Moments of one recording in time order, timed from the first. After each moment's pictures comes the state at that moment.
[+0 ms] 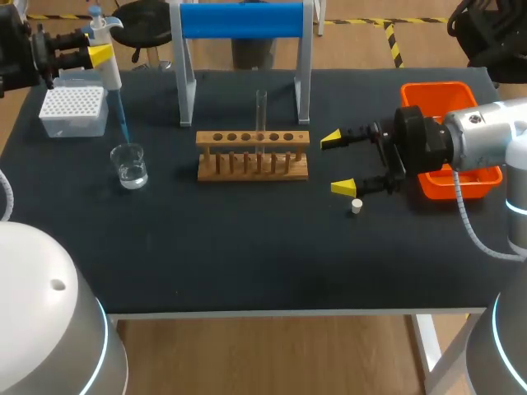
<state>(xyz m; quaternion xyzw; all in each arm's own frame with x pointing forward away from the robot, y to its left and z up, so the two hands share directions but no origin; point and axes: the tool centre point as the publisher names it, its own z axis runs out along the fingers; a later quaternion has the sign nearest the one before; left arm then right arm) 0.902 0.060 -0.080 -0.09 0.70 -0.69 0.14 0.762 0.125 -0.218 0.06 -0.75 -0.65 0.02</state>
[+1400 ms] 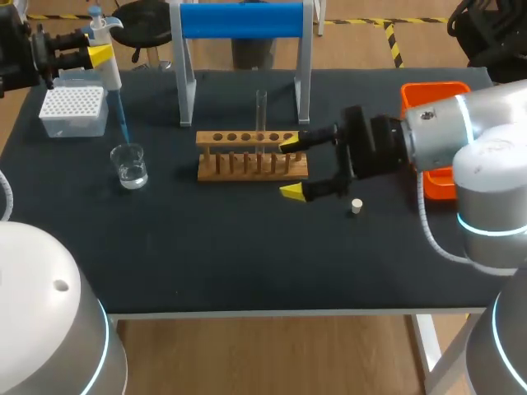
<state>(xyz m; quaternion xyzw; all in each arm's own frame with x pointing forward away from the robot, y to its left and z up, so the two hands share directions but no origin) 0.902 0.060 -0.079 -0.09 0.70 -0.69 0.14 0.753 0.201 -0.218 0.00 -0.81 -0.58 -0.01</state>
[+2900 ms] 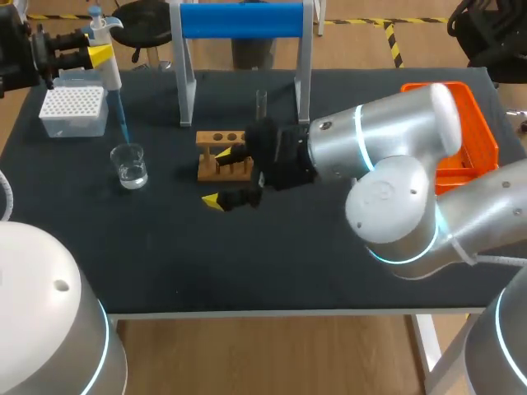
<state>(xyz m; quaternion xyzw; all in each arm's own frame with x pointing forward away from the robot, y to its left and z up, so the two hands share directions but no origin) 0.902 0.060 -0.080 -0.09 0.70 -0.69 0.14 0.767 0.312 -0.259 -0.07 -0.86 -0.50 -0.05</state>
